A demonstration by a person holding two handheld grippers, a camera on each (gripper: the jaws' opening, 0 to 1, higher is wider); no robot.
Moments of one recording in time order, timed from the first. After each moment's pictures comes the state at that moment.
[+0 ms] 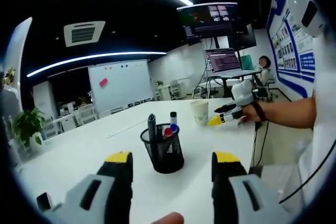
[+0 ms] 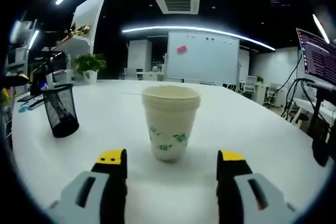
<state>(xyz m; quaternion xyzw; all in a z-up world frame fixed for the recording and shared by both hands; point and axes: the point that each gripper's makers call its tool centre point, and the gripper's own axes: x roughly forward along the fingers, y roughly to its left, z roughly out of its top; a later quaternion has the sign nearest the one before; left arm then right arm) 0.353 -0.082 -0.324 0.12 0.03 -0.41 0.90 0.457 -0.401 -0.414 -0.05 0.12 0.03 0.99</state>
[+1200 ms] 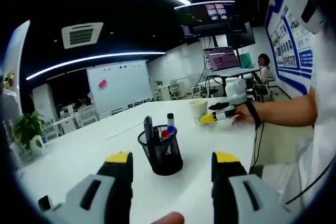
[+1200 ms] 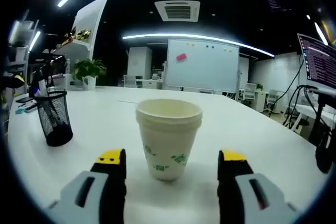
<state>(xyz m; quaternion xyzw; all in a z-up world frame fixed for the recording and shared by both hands) 0.353 -0.089 -0.324 0.13 0.03 -0.41 0.90 0.477 -0.398 -0.403 -0.05 0.09 0.03 0.99</state>
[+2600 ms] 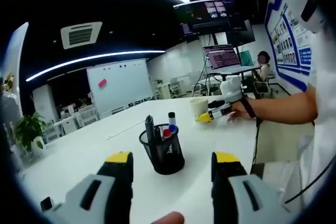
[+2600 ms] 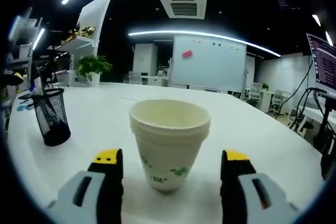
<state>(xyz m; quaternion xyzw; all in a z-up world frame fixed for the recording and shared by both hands) 0.355 -0.088 -0.324 0.14 0.03 -0.41 0.90 0.502 -0.393 -0.406 -0.06 0.10 0.06 0.99</state>
